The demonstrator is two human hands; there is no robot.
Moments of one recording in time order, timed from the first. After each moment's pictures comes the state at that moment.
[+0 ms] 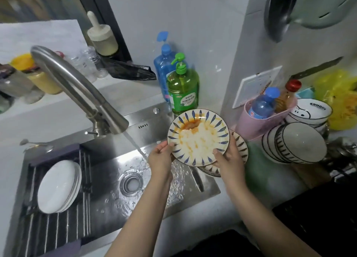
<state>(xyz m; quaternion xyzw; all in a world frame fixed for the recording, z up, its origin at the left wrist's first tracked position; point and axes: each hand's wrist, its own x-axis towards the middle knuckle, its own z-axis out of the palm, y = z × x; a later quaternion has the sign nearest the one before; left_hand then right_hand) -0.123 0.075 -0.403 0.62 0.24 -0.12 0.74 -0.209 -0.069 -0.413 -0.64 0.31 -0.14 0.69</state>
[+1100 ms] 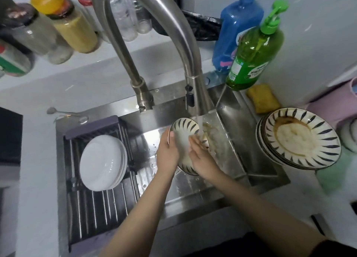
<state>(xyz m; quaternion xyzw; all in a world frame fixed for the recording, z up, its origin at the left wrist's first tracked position) -0.061 0.256 -0.463 0.82 0.12 -0.14 0.54 -0.104 0.149 -0.501 -0.85 0.12 0.16 0.49</state>
